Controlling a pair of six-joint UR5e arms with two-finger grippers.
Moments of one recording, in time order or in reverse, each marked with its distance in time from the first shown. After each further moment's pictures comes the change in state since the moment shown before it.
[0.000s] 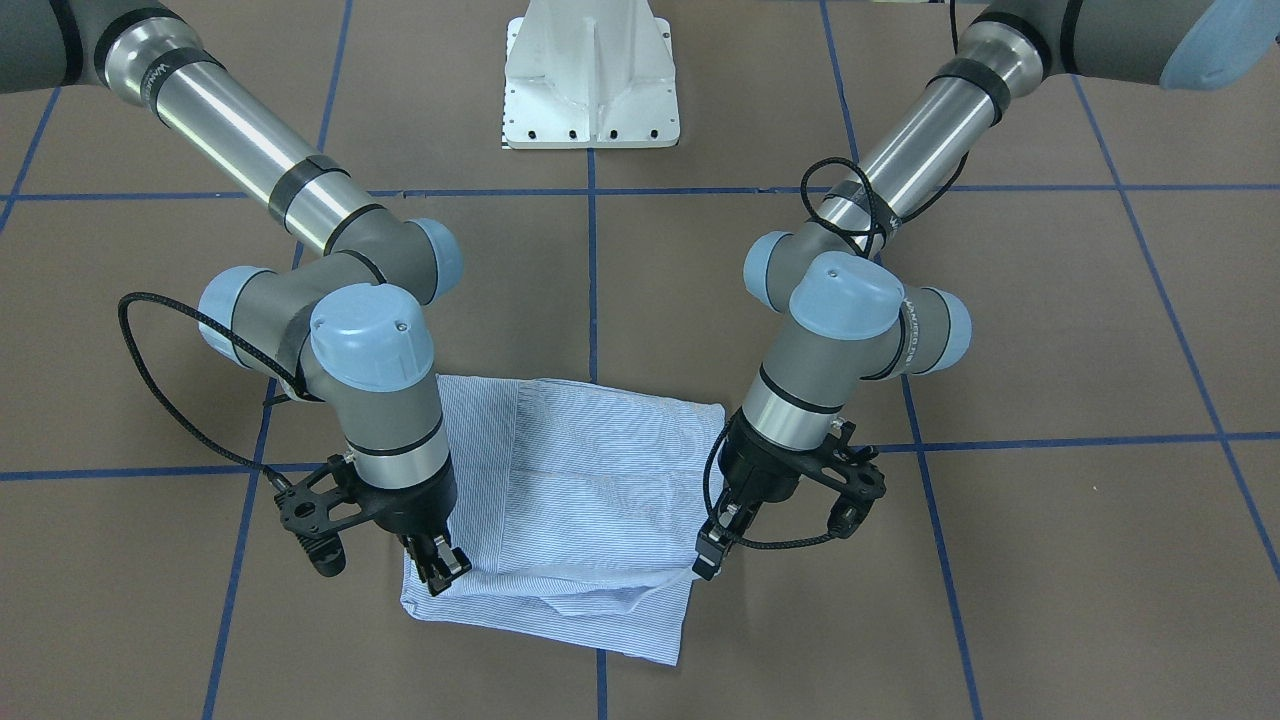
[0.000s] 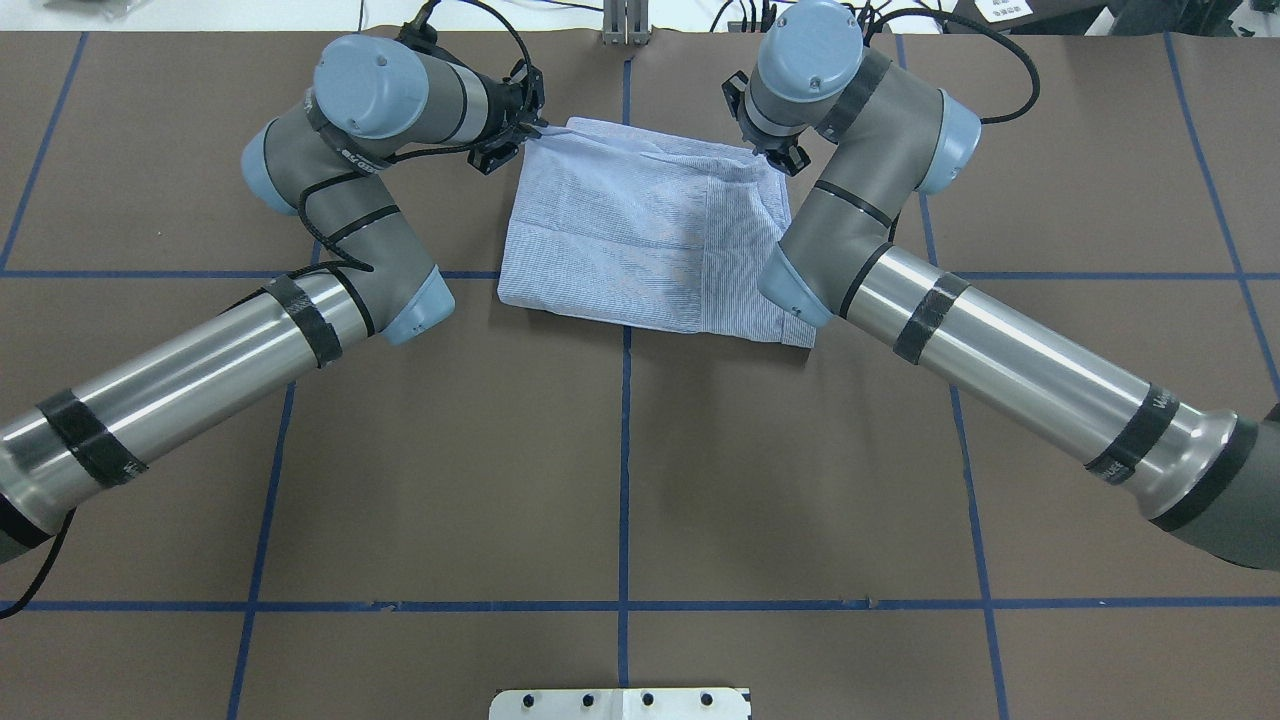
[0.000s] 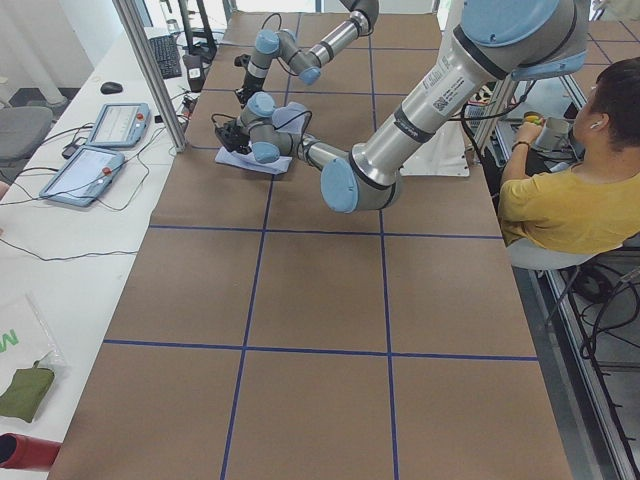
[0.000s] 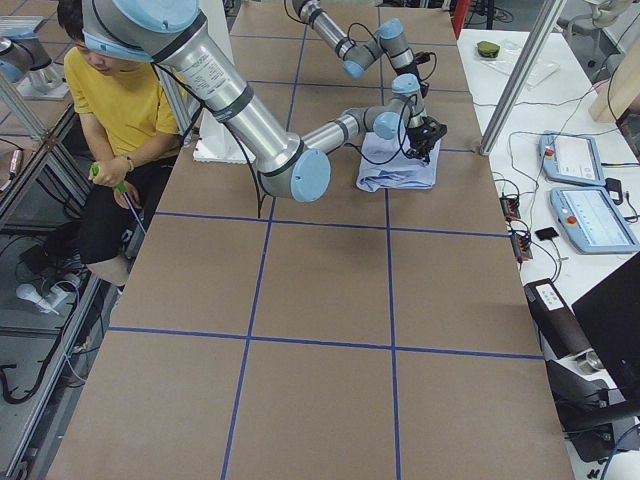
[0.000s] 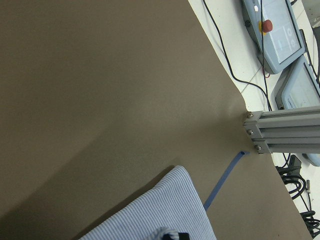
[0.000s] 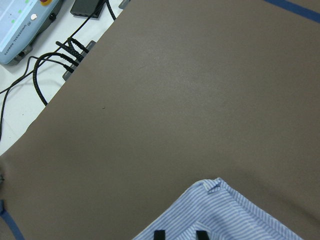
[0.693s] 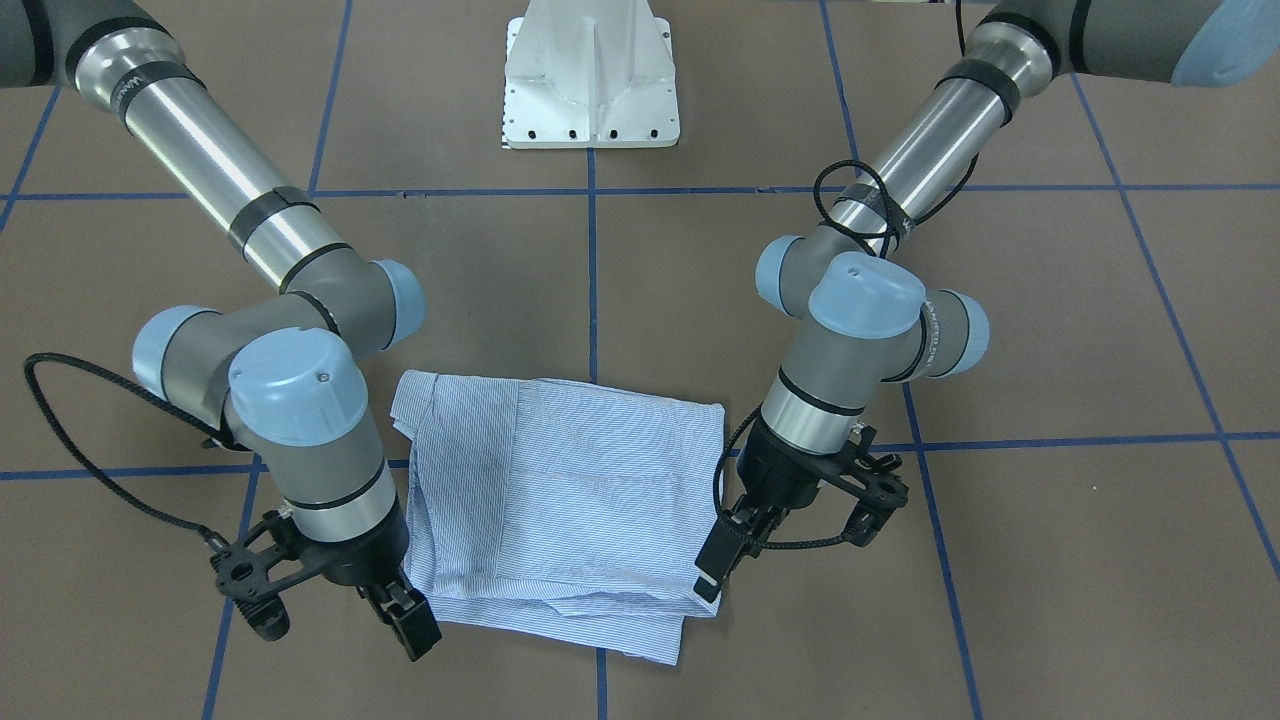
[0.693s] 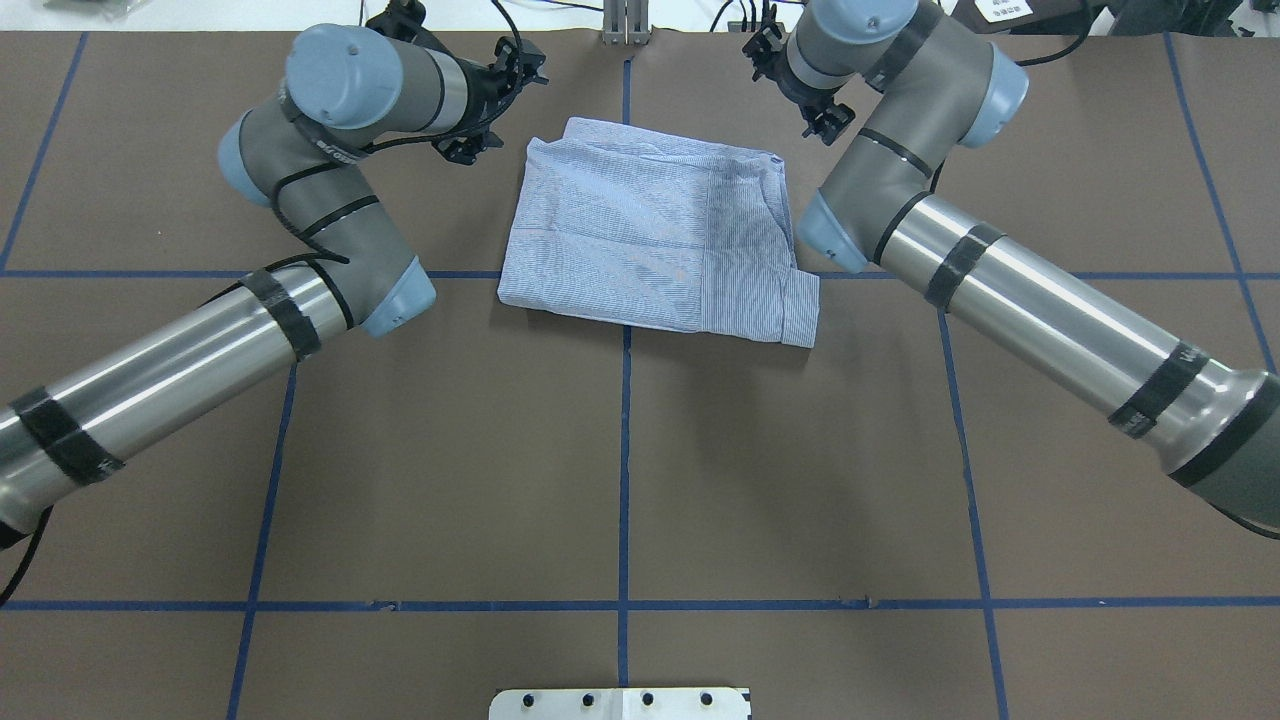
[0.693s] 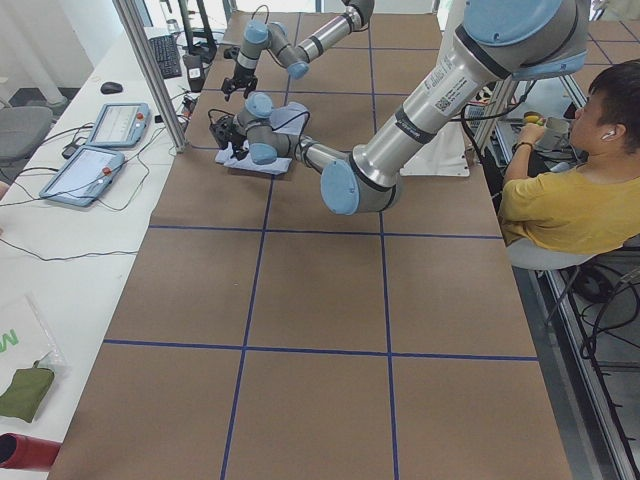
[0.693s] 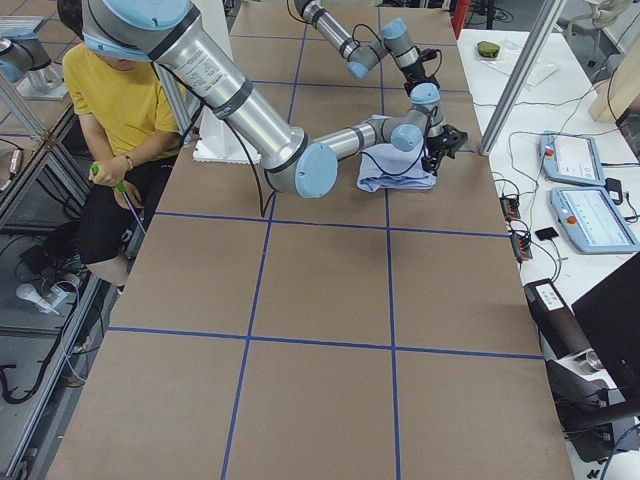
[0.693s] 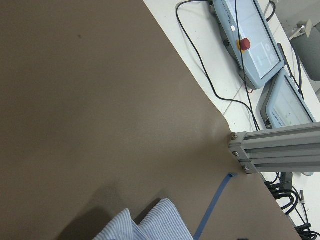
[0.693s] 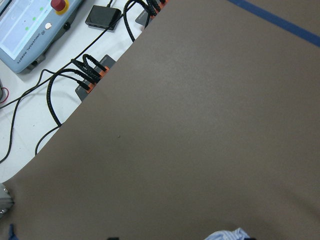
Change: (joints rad) left arm -0.026 0.074 -0.104 -0.007 -0.041 0.184; right arm 0.100 -0.022 -0.038 0.068 0.127 -0.166
